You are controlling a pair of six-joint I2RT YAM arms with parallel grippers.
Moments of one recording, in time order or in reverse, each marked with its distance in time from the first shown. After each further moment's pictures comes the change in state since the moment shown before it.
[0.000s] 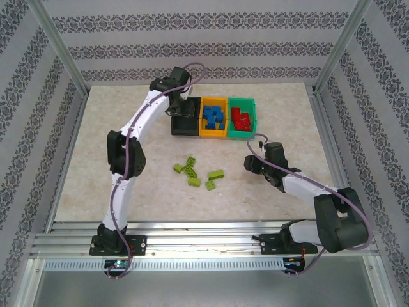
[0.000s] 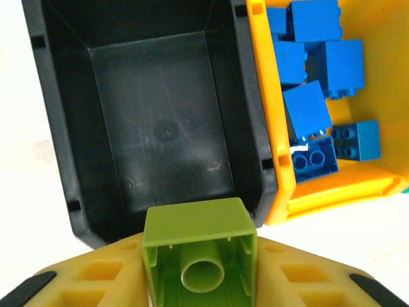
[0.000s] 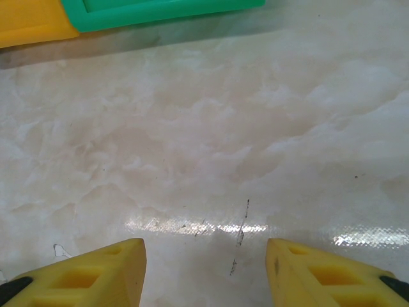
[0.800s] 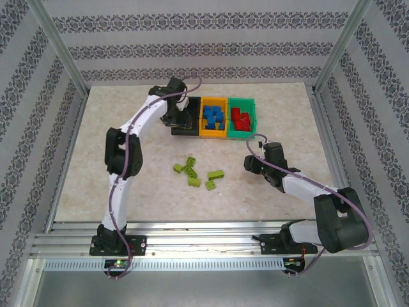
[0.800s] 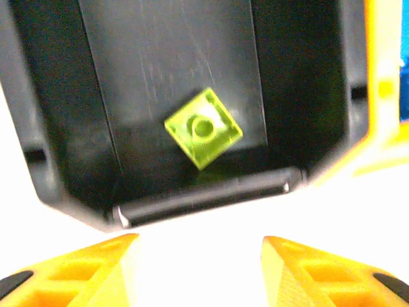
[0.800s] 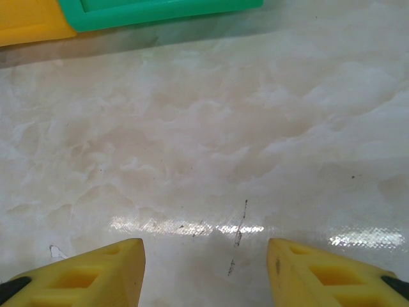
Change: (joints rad) left arm 0.032 -0.117 -0.328 0.074 0.076 -0.001; right arm 0.013 0.000 0.000 0.000 0.019 0.000
